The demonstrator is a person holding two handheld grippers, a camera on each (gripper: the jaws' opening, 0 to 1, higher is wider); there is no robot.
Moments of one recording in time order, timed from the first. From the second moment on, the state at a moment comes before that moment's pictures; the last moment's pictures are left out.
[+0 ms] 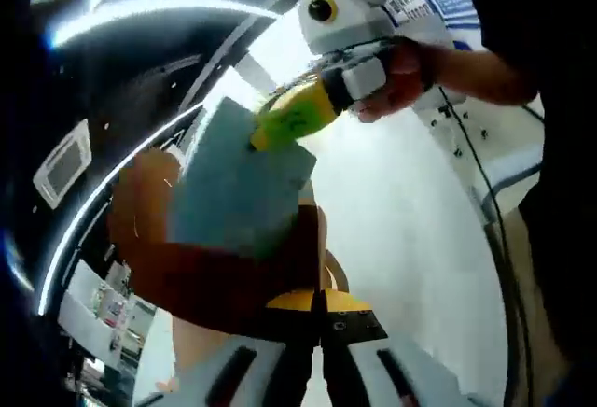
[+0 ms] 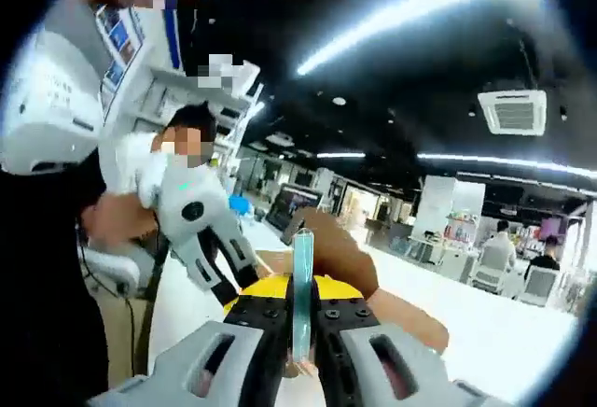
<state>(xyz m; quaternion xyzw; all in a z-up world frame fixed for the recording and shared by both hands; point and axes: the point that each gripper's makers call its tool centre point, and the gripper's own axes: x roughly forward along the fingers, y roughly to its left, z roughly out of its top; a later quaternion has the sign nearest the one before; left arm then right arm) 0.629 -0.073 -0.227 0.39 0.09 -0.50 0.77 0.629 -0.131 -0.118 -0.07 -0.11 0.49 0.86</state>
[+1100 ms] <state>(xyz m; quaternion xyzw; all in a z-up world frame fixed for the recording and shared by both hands) 0.667 -0.082 -0.245 0.14 0.21 -0.61 0.75 0.640 -0.216 -0.104 0.13 -0.15 0.43 0.88</state>
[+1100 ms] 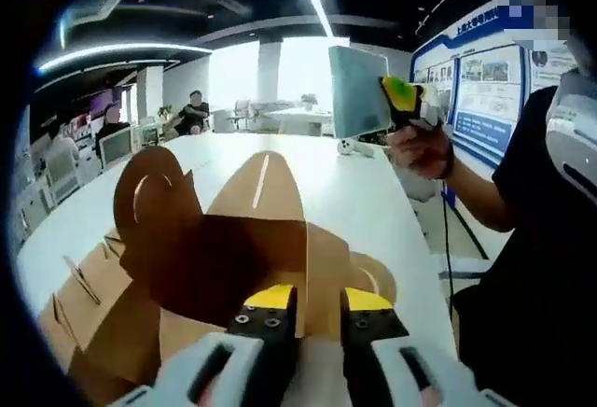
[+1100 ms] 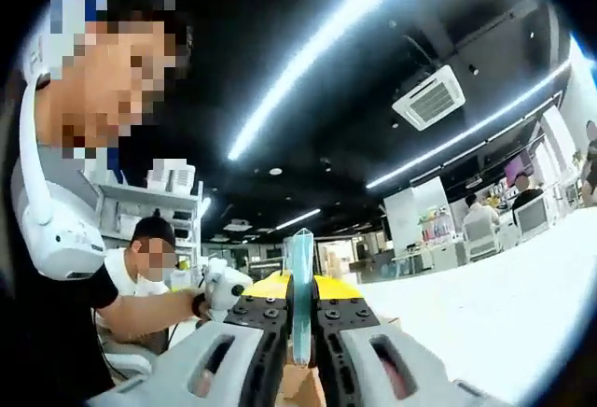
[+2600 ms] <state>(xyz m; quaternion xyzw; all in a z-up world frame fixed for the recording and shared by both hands) 0.628 -0.010 -0.169 -0.03 -0.01 -0.37 0.93 0.629 -0.223 -0.261 0.38 0.20 0.34 0.84</state>
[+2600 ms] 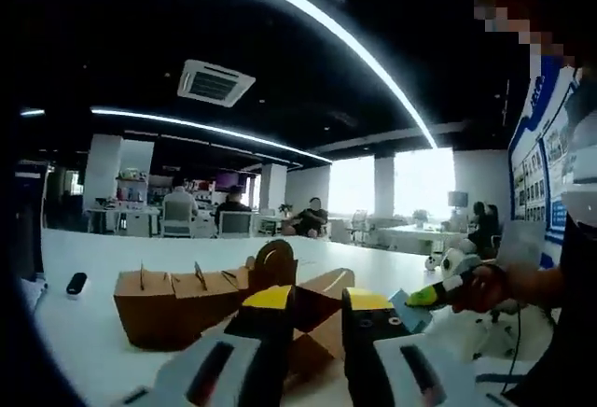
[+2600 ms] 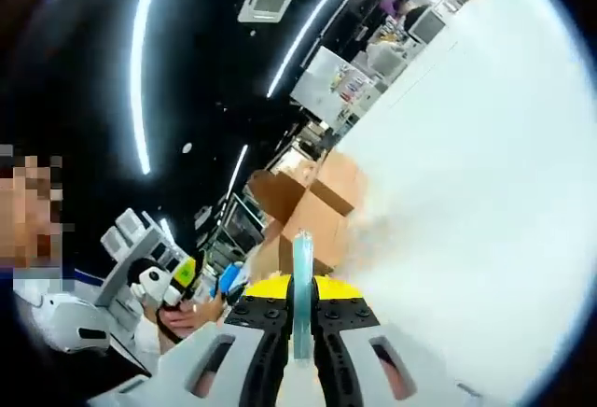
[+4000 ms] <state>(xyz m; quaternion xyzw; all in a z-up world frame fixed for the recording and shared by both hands) 0.615 -0.002 -0.194 -0.05 0.03 -0.36 0.93 0.603 -0.141 -0.307 0.11 0.24 0.34 0.90</state>
